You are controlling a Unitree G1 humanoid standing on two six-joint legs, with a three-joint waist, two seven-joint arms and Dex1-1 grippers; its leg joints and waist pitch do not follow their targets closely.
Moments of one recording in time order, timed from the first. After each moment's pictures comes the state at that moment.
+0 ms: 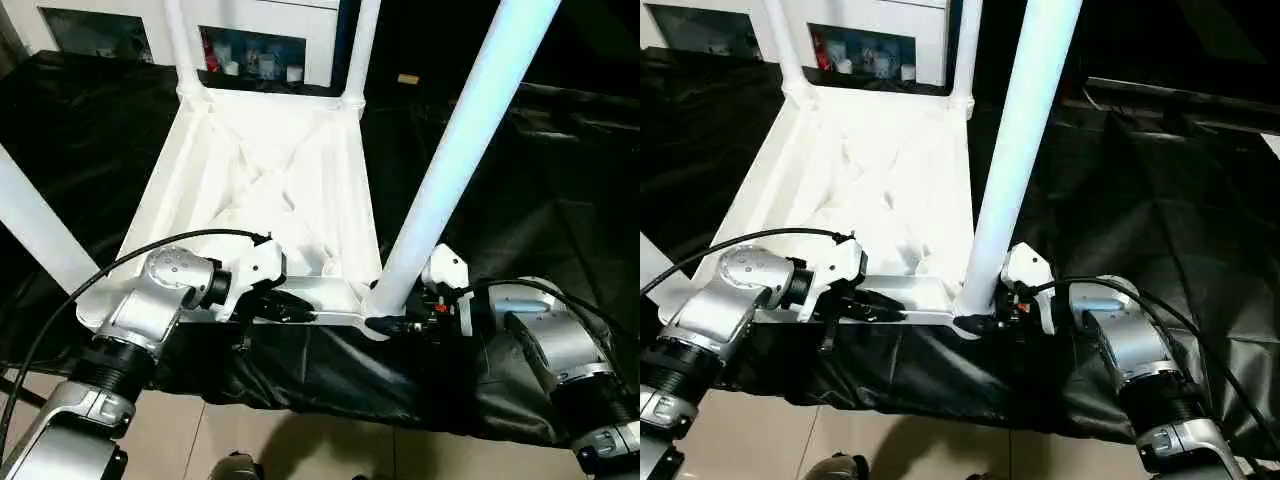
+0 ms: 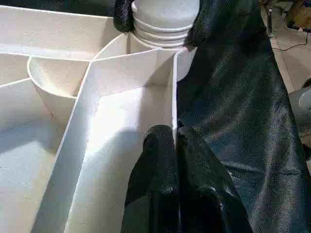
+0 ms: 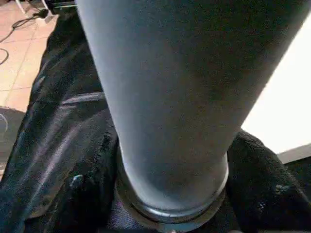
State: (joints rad) left arm -0.55 0.44 -0.27 0.44 -0.02 0.10 -1.38; right arm -0.42 -0.42 0.20 0.41 0.16 0.08 1.23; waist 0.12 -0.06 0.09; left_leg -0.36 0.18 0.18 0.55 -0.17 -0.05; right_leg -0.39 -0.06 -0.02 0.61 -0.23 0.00
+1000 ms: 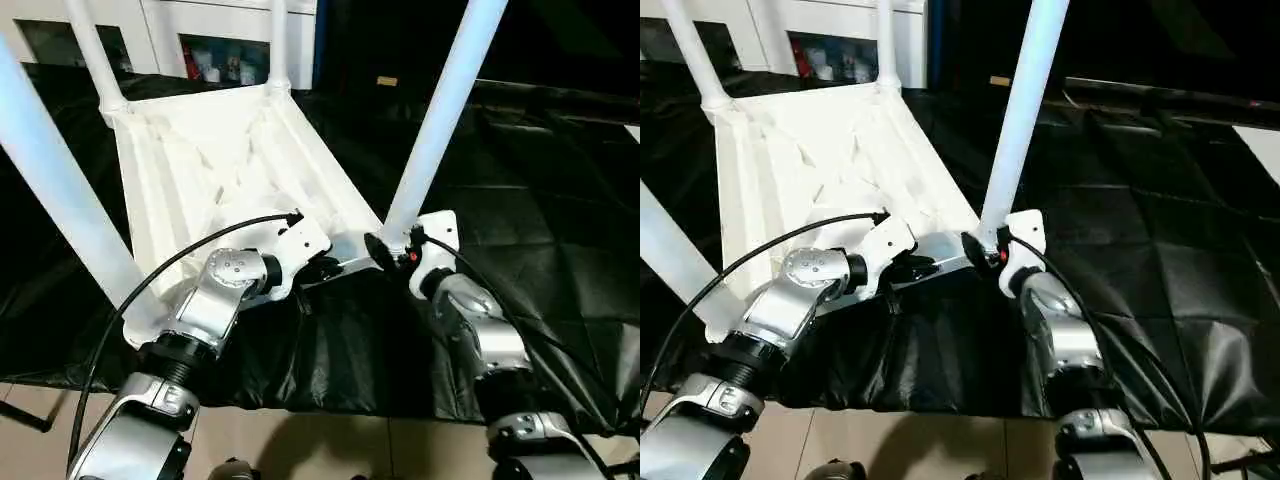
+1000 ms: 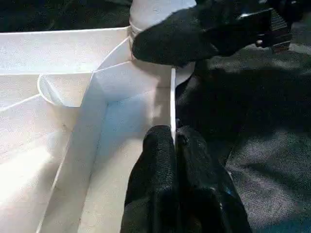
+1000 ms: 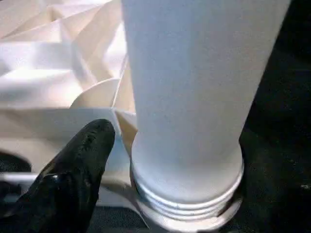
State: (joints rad) left arm -0.60 0.19 -0.23 0.51 0.15 0.18 -0.89; right arm -0.48 -0.09 -0.04 0.59 0.10 0.08 0.49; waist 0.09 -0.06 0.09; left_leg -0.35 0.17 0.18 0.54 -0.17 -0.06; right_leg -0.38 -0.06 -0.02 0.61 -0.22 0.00
